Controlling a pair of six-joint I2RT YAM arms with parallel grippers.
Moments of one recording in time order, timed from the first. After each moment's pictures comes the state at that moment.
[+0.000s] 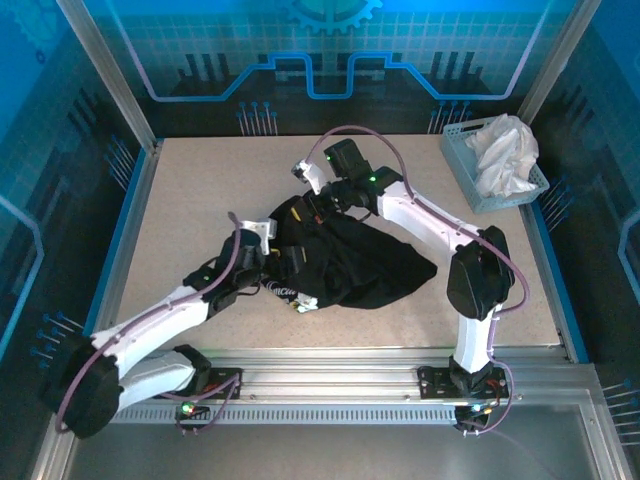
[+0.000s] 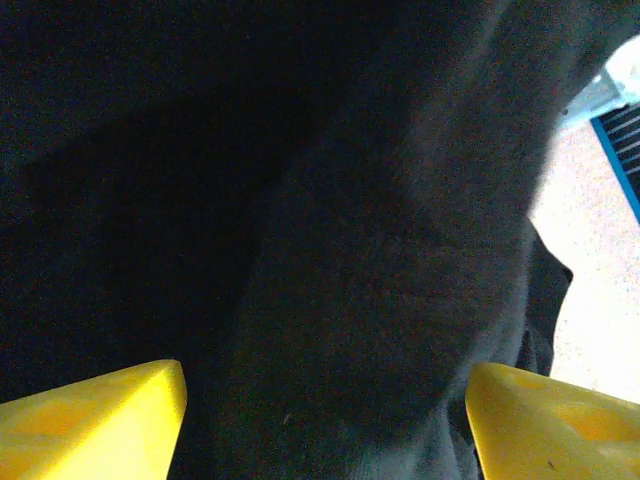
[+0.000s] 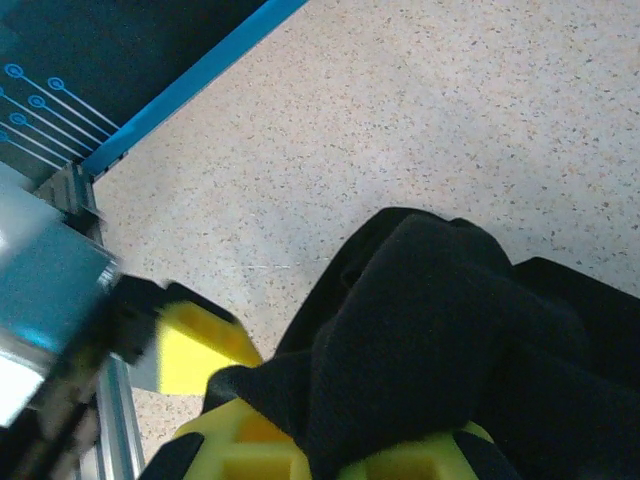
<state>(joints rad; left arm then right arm) -0.56 1.14 0.58 -0.03 0.07 -0.61 0.63 1.88 1.68 -0.59 -0.58 0.01</state>
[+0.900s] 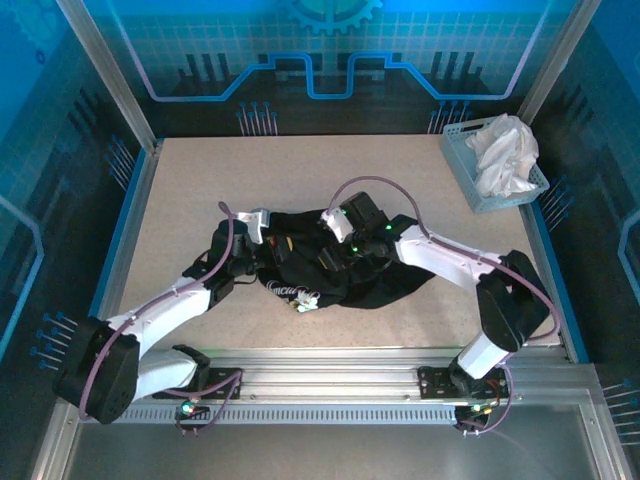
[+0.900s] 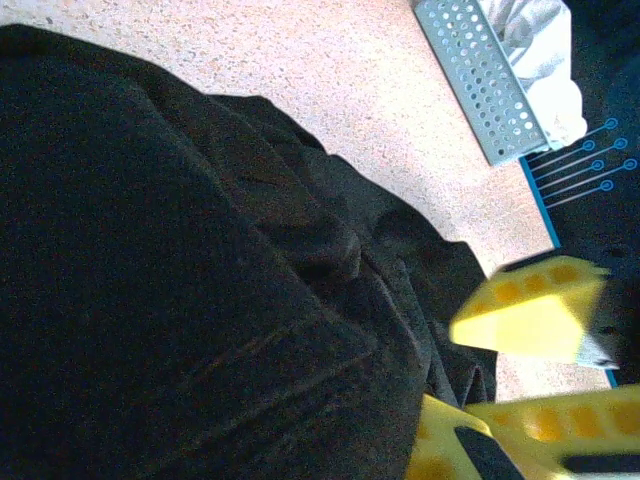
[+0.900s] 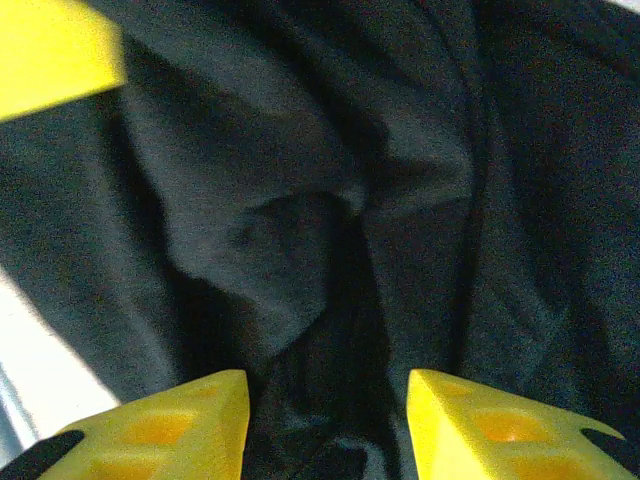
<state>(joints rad) -0.39 1.18 0.54 0.15 0.31 -0.64 0.69 1.63 1.14 -0.47 -0.23 0.03</state>
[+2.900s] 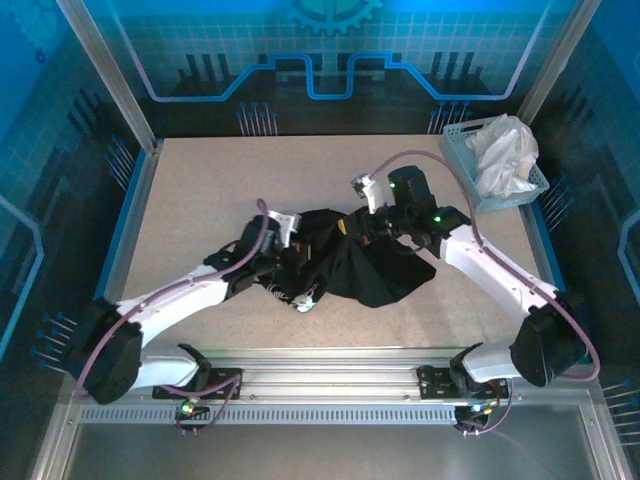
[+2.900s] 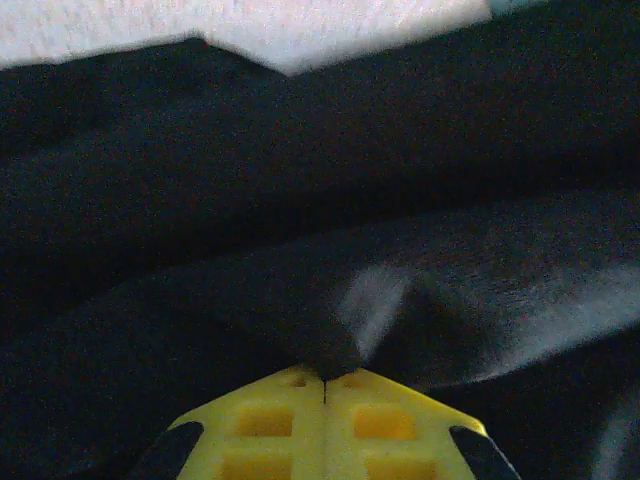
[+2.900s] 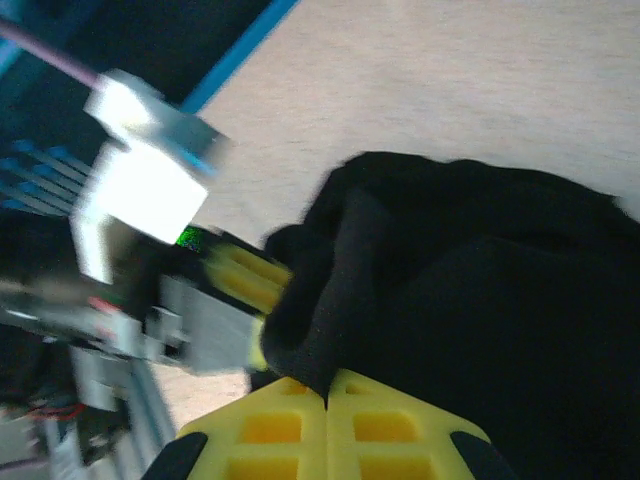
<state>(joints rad) -0.54 1.24 0.70 -0.04 0.21 -0.50 0.50 1.35 1.12 -0.43 -0.48 0.17</state>
